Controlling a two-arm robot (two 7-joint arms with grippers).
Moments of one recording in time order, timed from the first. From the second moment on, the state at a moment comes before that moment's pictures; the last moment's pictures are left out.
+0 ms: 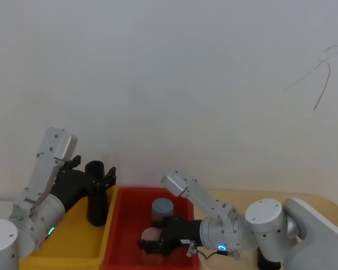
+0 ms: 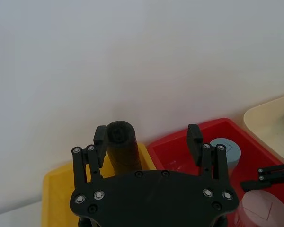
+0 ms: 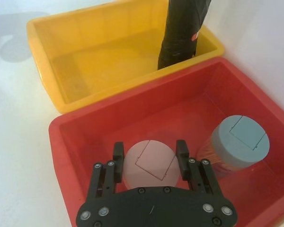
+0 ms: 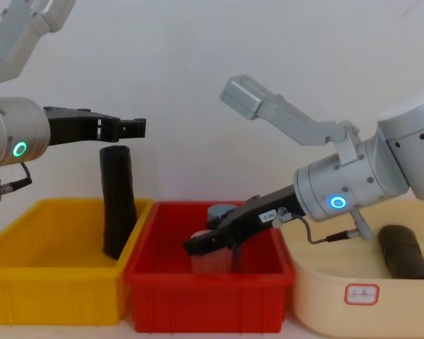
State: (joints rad) left arm -0.49 0.37 0.43 -1.46 -0.39 0.23 -0.05; right arm 0.85 0.15 -0.72 -0.83 0.19 0.27 0.72
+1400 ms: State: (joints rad) left arm -0.49 0.37 0.43 -1.46 -0.39 0.23 -0.05; right arm 0.78 0.30 -0.59 -1.21 0.26 0.38 0.59
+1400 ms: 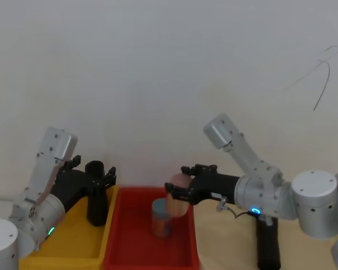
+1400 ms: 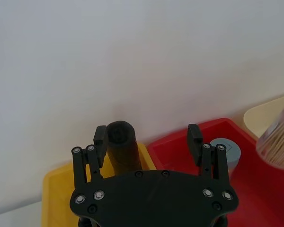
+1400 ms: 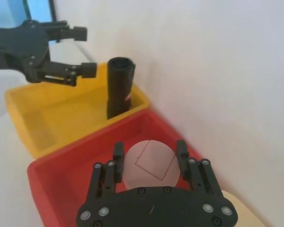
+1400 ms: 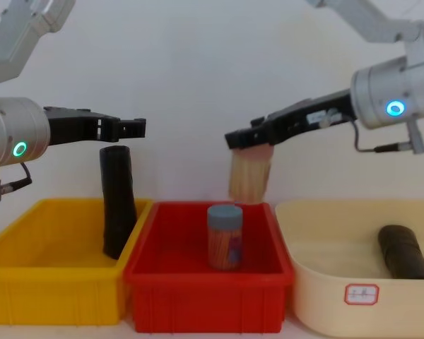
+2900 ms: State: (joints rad) left arm -0.49 0.37 0.43 -1.46 -0.39 0.23 -0.05; right arm 0.63 0.47 -0.44 -1.33 0.32 0.40 0.49
